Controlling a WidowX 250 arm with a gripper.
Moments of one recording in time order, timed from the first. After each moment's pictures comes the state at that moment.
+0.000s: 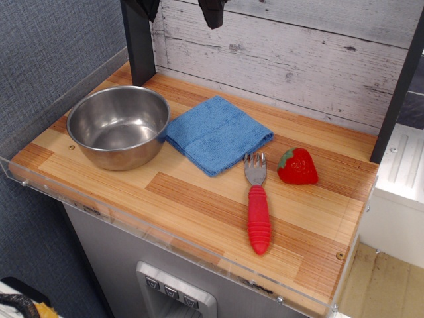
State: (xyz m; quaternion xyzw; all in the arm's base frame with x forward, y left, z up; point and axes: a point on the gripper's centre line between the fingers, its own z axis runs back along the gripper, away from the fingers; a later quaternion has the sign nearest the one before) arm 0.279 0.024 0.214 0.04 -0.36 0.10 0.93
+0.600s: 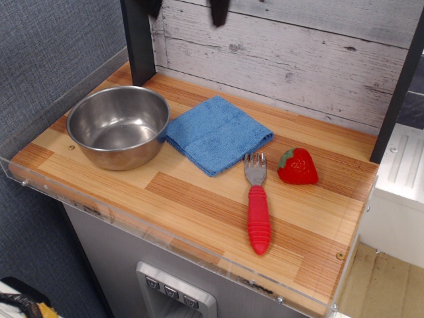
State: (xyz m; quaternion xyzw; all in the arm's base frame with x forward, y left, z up) arm 0.301 0.023 0.215 0.08 -0.25 0.14 0.95
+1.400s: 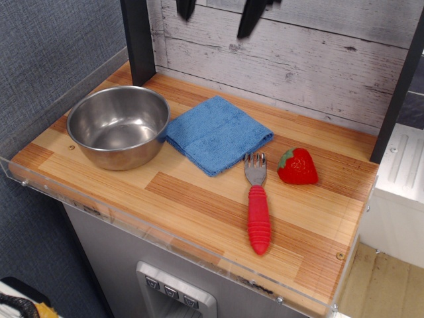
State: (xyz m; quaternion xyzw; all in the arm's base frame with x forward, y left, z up) arm 0.328 0.020 0.163 0.13 -0.04 0.13 0.98
